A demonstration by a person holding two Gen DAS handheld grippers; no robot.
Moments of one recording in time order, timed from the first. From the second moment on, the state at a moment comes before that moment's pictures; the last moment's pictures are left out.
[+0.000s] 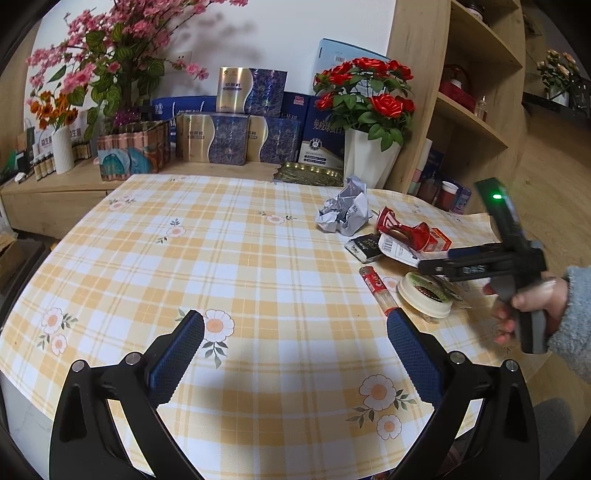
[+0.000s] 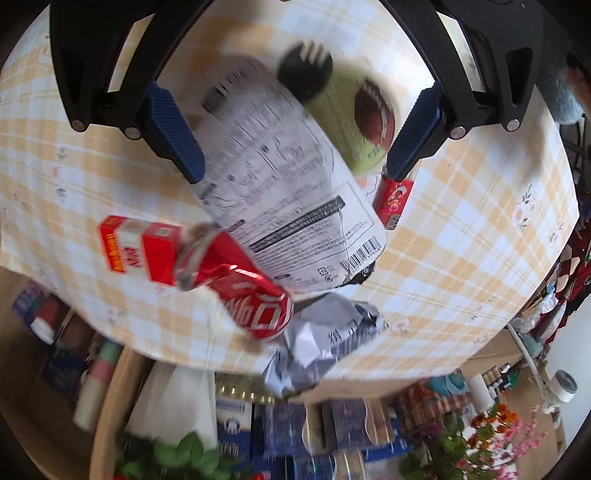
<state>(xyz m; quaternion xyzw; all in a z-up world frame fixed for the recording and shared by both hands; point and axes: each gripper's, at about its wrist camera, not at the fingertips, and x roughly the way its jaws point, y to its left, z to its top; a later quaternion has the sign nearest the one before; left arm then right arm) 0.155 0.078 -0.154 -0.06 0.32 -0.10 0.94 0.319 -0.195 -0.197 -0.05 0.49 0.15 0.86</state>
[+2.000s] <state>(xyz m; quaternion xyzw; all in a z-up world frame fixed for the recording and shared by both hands) 0.333 -0.003 -0.153 -0.06 0.38 -0.19 0.90 0.211 -0.402 -0.123 0.25 0.33 0.06 0.91</state>
